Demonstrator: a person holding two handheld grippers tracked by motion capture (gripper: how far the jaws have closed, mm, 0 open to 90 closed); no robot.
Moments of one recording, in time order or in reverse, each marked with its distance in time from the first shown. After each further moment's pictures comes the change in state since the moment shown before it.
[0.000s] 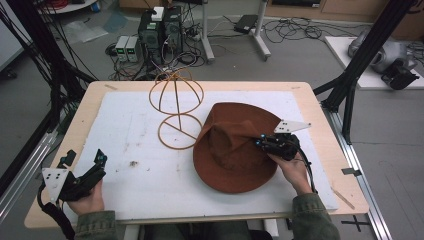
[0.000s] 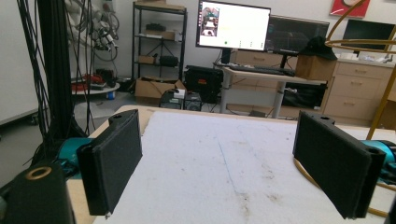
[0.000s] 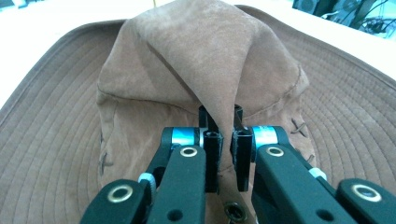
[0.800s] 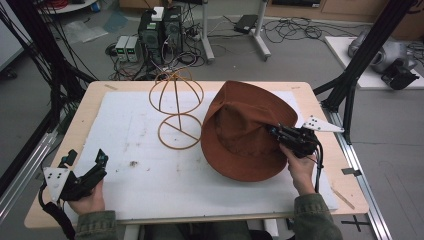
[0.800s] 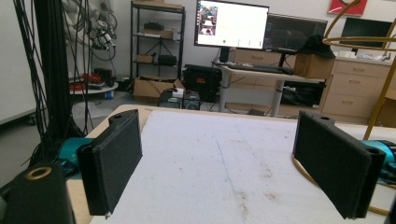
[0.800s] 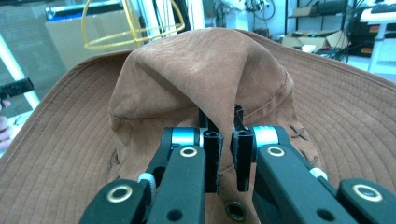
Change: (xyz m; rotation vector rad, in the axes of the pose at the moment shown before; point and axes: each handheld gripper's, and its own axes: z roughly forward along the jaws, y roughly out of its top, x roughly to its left) left arm -0.001 -0.001 0.001 0.006 -0.009 0.003; right arm -0.006 0.005 -0.044 -0.348 -0.028 0.152
